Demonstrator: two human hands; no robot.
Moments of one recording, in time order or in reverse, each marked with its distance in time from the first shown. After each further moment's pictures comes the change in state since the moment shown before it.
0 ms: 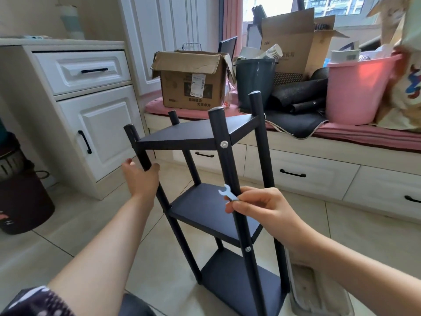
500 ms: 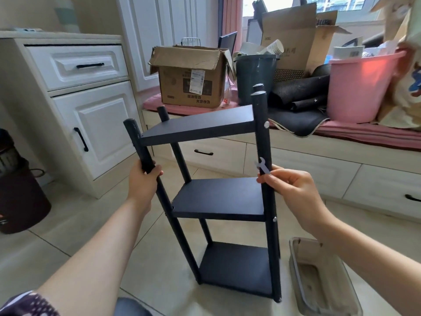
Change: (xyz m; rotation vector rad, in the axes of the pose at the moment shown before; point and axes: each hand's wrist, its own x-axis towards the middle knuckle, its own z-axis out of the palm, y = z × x) left_hand 0.015 -0.020 -0.001 -0.066 -0.187 0.087; right_hand 0.025 0.029 -0.046 -0.020 0.344 0.049
